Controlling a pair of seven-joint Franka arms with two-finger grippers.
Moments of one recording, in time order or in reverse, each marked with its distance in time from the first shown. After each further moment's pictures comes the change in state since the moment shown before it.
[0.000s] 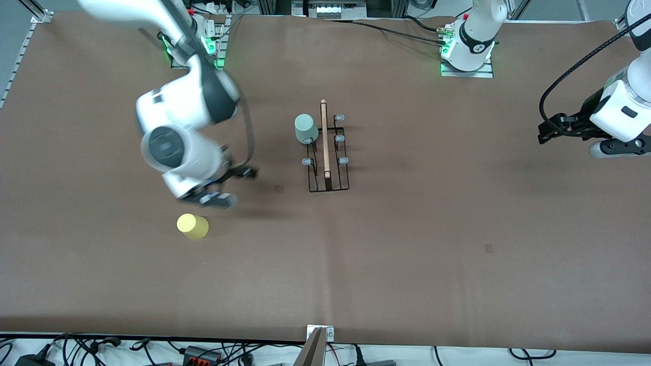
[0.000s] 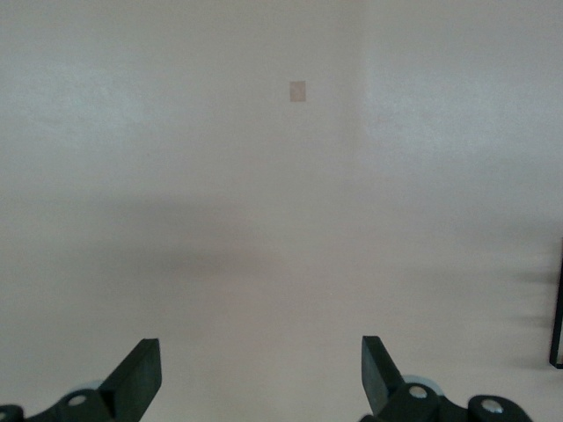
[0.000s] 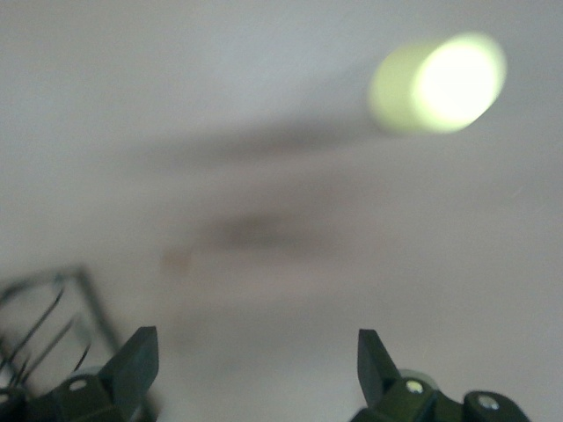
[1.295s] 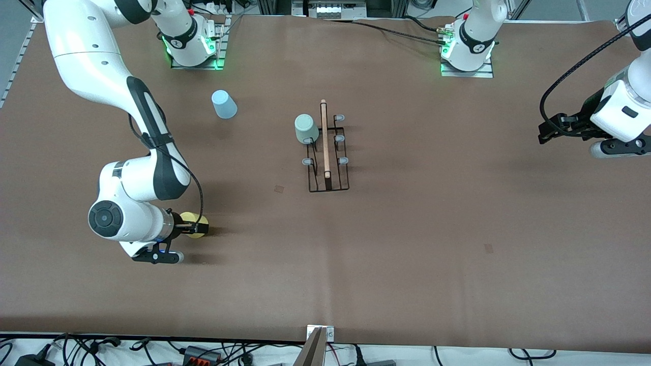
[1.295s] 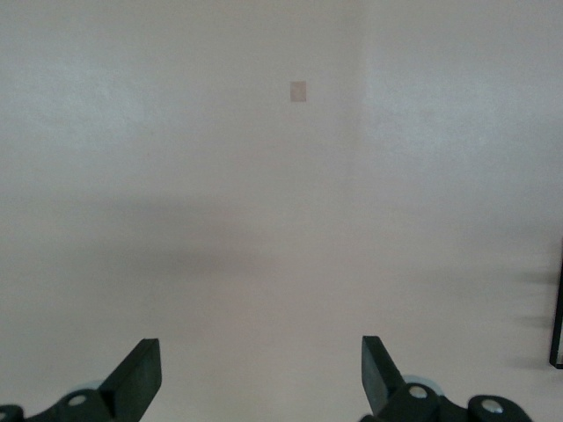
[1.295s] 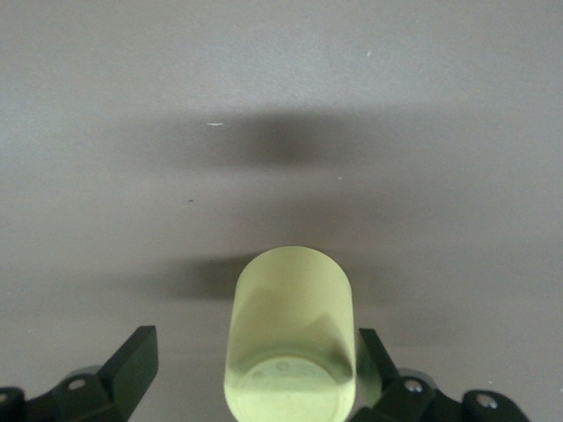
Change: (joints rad) left arm 0.001 0.000 0.000 0.000 0.000 0.000 0.000; right arm -0.167 0.299 -0.021 0.187 -0.014 0.134 -0.340
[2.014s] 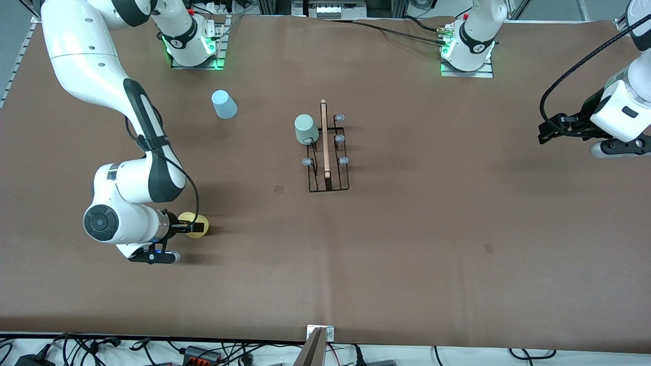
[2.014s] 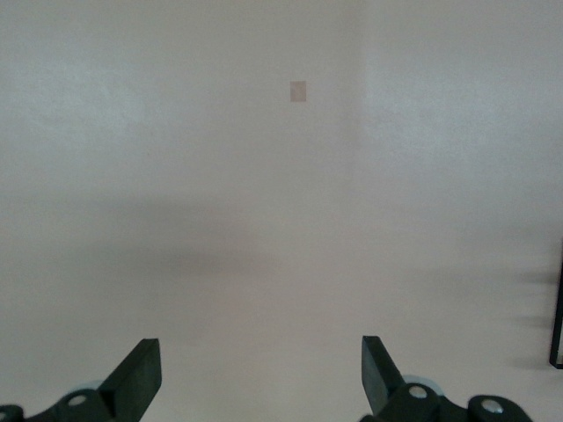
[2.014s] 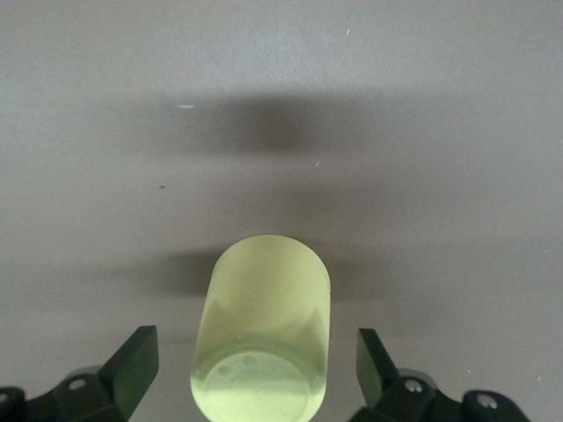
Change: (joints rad) left arm 0.000 0.000 0.000 0.000 0.000 0.000 0.000; right arm -0.009 0.019 0.001 0.019 -0.015 -0.047 -0.011
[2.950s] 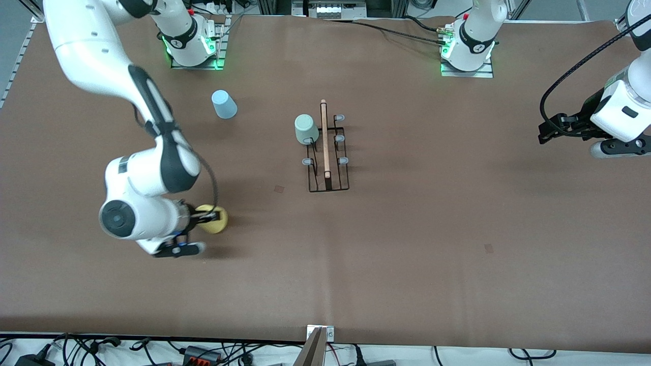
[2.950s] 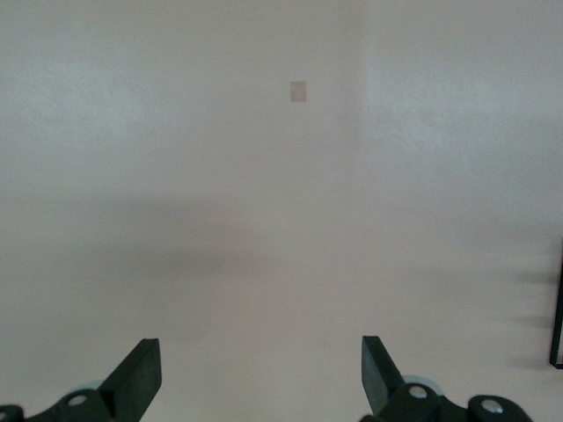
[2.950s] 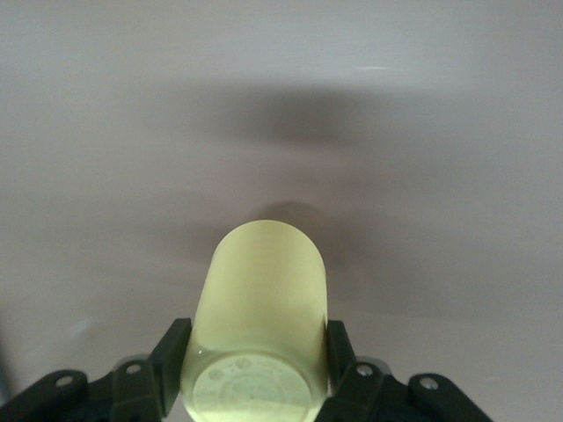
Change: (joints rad) left arm 0.000 0.000 0.000 0.000 0.000 0.000 0.000; right arm 0.007 -0.044 0.193 0.066 0.001 -0.138 -0.021
